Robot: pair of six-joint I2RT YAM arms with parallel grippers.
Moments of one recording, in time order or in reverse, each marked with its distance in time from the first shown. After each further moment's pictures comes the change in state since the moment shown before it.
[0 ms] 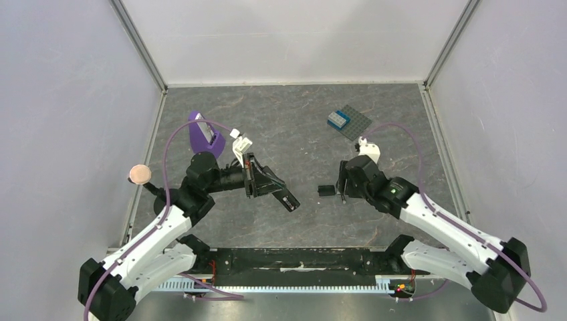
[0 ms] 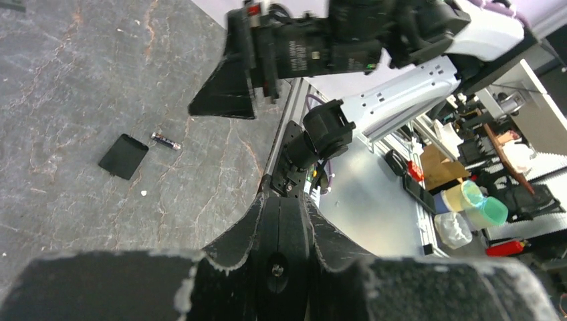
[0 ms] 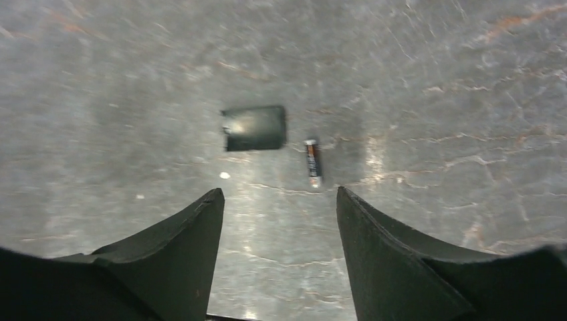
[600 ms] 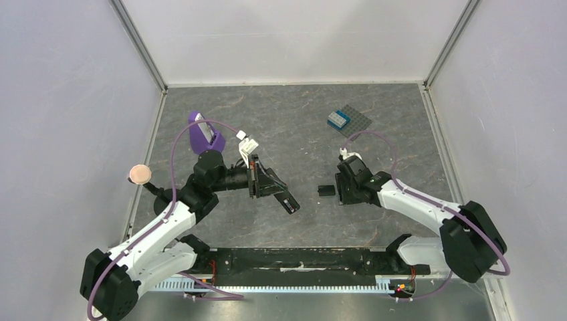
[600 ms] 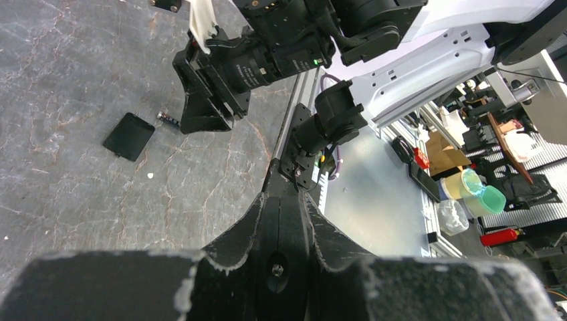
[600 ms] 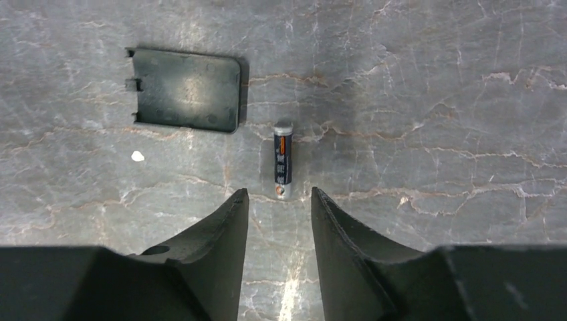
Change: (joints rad) left arm 0.000 0.055 -0.014 -0.006 0.033 0.054; right arm -0.129 0.303 -0.108 0.129 -0.223 -0.267
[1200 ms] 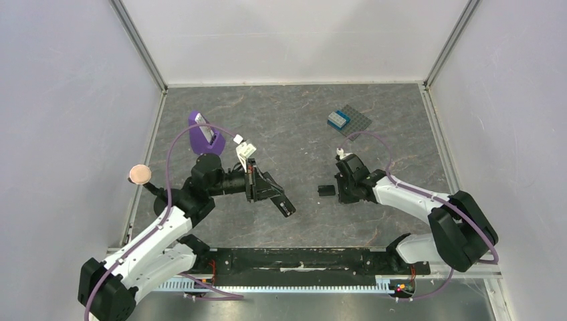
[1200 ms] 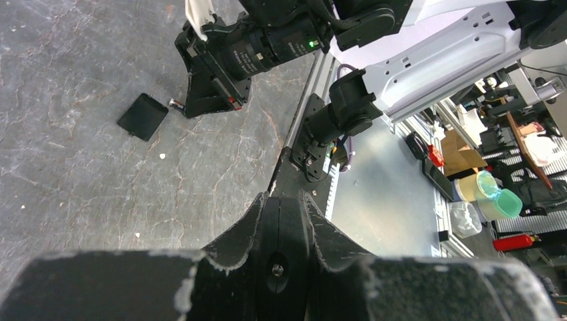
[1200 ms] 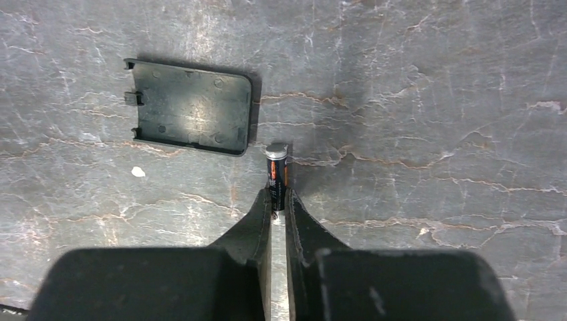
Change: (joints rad) left arm 0.000 -0.061 -0.013 -0.105 -0.035 0.042; right arm -0.032 0.110 -0.001 0.084 -0.072 -0.037
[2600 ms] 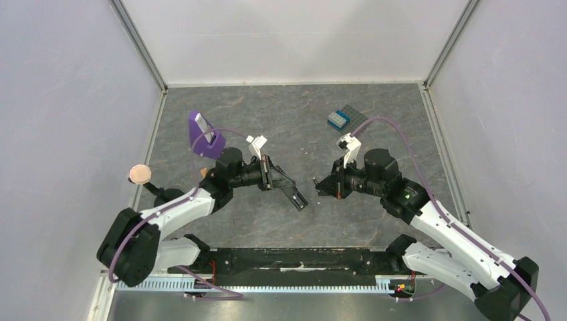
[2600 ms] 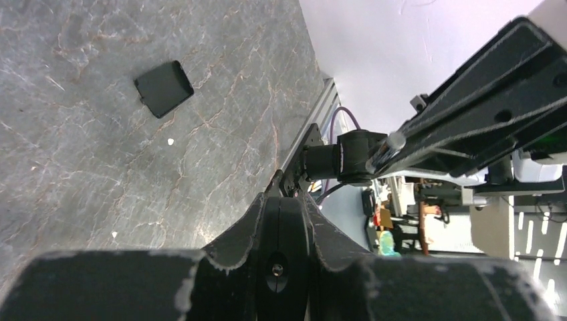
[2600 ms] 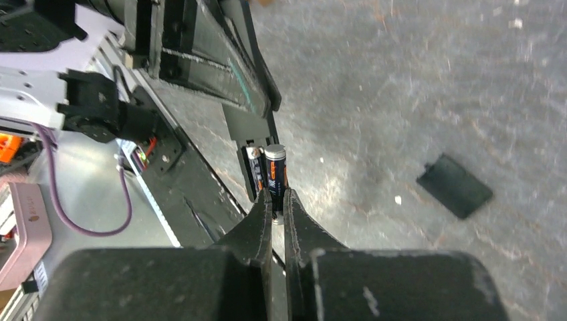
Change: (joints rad) left arm -0.003 0.333 -0.037 0.253 -0.118 -0.345; right arm 0.082 -0.500 0.093 0.116 -0.449 -0.021
